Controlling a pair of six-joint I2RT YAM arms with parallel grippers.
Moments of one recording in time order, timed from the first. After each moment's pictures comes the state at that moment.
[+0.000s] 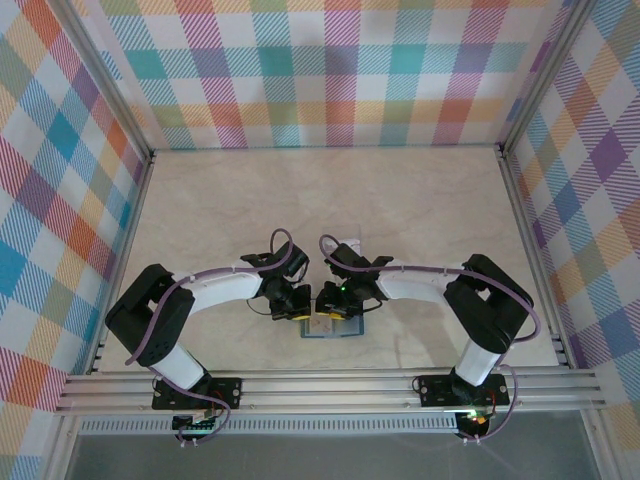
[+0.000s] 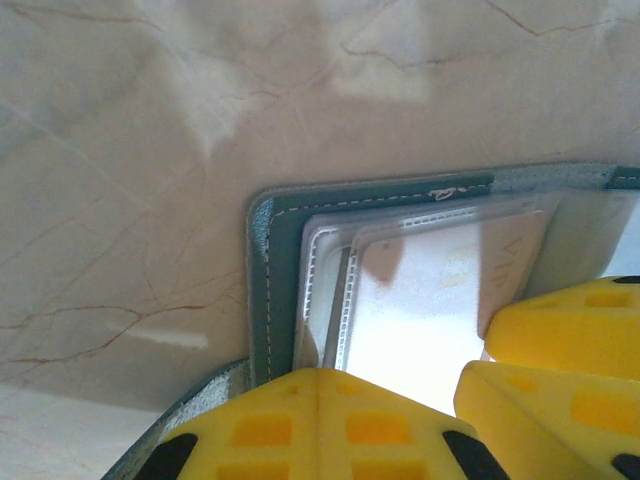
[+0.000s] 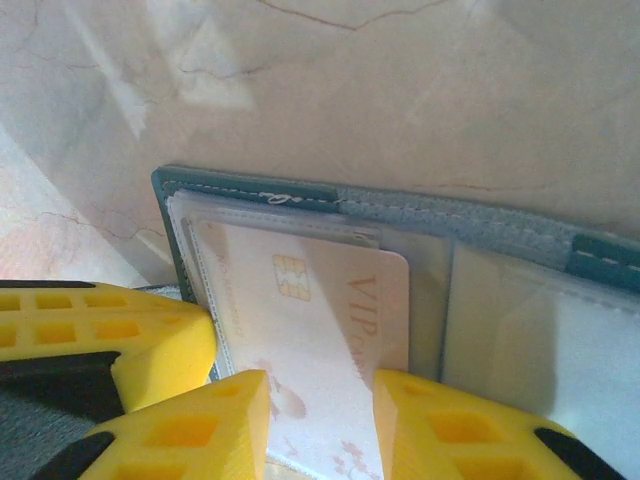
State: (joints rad) left arm -0.73 1.60 0.83 -0.53 0.35 -0.84; right arm 0.88 1.70 0.91 -0.37 -0.36 1.00
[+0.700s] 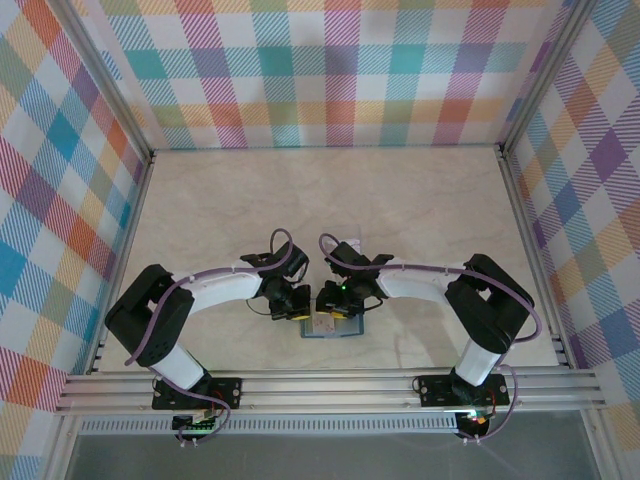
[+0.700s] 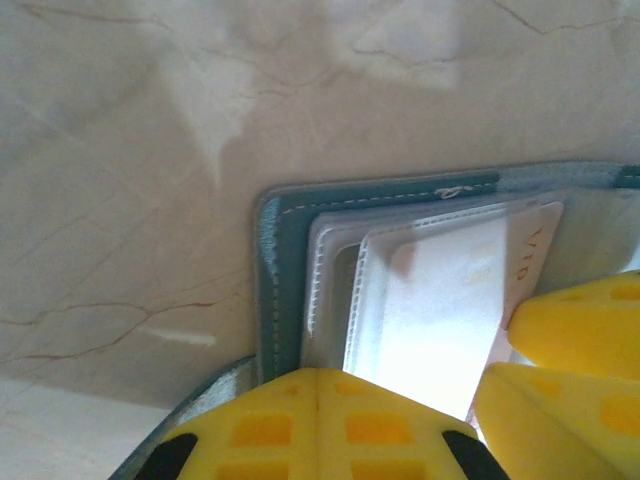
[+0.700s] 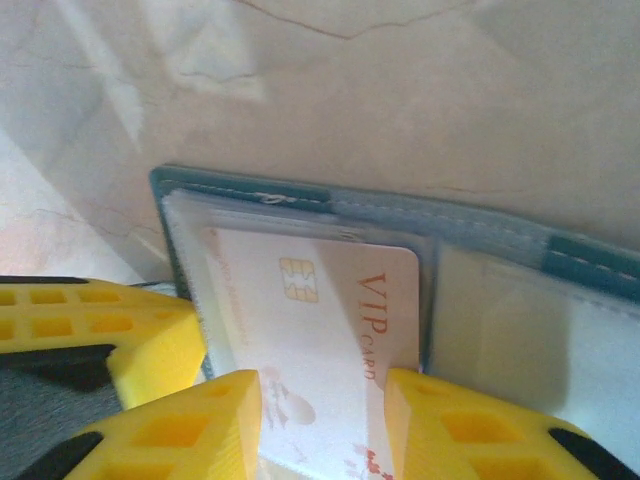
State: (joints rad) left arm -0.72 1.59 0.83 -0.55 0.33 -0.83; right arm 0.88 1.70 0.93 -0.39 -0.37 0.97
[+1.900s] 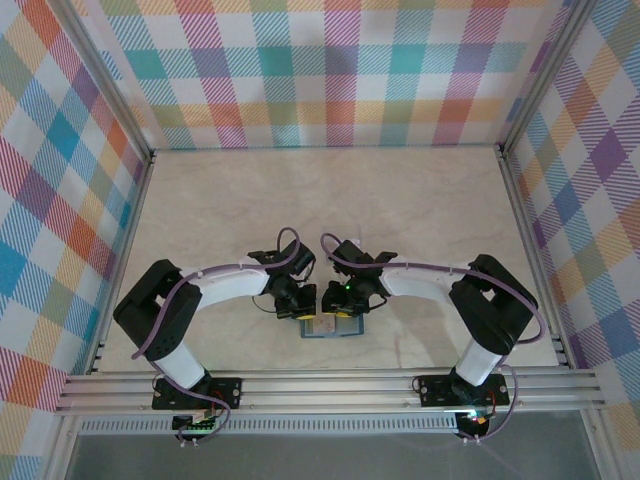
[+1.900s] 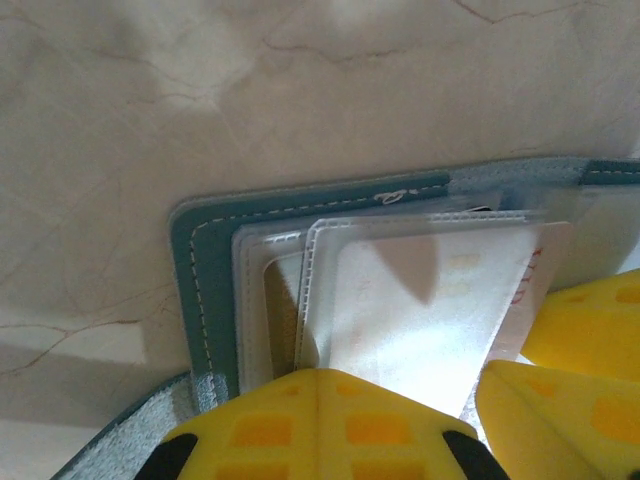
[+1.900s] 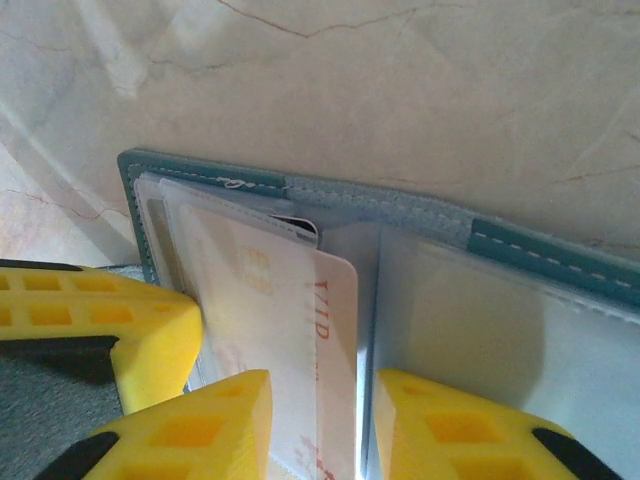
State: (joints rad) left arm -0.75 1.65 0.89 -0.56 0.36 -0.83; right arm 0.85 1.68 0.93 -0.46 -0.36 0.88
